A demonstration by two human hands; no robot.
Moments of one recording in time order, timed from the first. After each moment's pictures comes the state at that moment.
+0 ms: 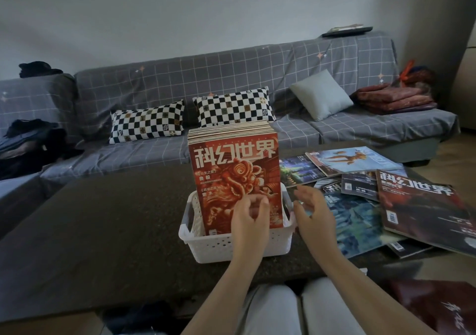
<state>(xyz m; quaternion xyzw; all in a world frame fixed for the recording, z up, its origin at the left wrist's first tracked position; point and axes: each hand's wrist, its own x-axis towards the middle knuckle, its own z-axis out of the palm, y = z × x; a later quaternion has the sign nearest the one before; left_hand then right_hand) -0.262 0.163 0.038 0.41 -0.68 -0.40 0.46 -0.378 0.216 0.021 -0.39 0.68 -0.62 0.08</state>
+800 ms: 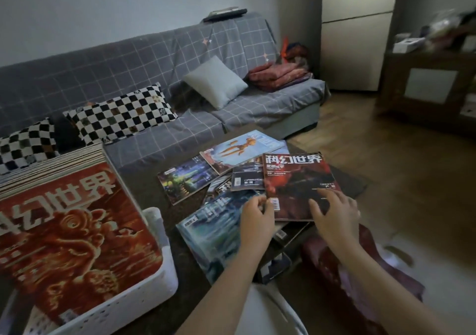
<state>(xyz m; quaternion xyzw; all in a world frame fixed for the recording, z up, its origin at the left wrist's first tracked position) -0.500 0.230 -0.018 0.33 -0.81 -0.44 0.21 -0.576 0.364 -0.024 -0.15 0.90 -0.39 -0.08</state>
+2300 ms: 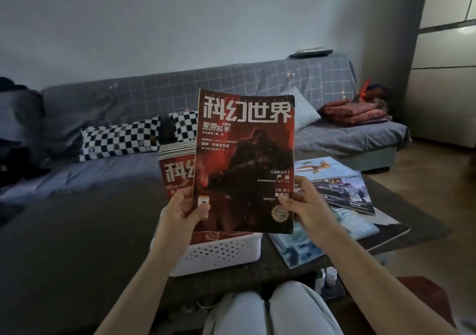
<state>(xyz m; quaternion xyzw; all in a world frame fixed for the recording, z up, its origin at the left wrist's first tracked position) -0.203 0.139 0.083 0.30 -0.70 -0.49 0.42 -0.423 0.272 0.083 -0.36 0.53 -0.70 0.33</state>
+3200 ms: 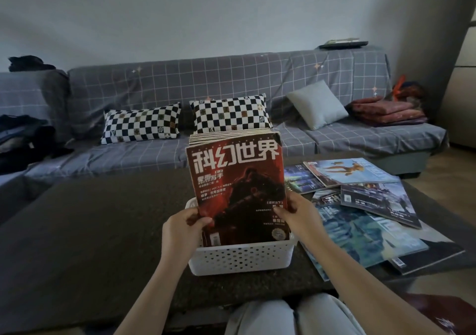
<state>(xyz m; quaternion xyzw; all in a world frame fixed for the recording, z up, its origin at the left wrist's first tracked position) -0.168 0.083 0.041 0.50 -0.69 -0.35 0.40 -0.390 0.178 0.041 -0.41 0.73 -0.51 0.21</state>
